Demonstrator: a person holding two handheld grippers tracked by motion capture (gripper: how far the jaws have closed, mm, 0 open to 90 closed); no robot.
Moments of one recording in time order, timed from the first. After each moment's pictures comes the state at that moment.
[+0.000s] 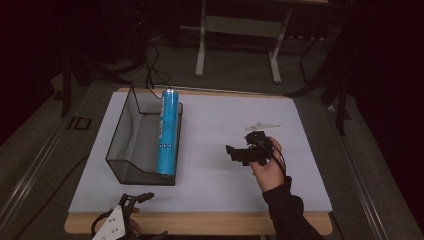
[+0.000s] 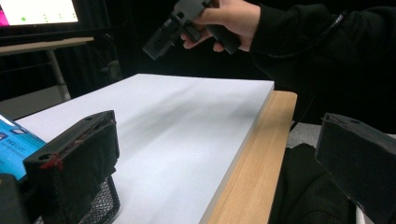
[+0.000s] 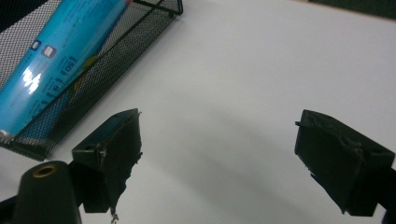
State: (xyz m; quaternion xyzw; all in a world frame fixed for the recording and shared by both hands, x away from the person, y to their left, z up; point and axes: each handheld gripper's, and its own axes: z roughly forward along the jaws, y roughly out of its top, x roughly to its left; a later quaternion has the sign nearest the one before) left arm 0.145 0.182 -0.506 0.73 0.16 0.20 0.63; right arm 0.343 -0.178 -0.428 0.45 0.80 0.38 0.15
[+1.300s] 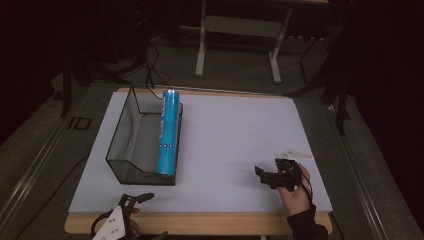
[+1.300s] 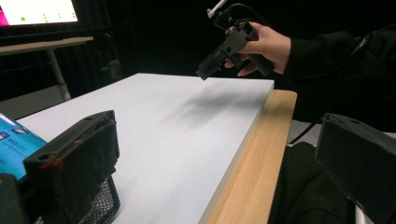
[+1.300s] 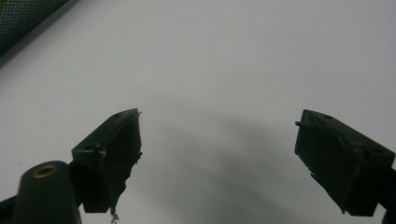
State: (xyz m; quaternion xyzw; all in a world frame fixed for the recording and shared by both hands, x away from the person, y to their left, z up) left arm 0.144 0.182 -0.506 0.73 0.16 0.20 0.63; right arm 0.303 -0.263 -0.482 0.49 0.77 0.37 0.19
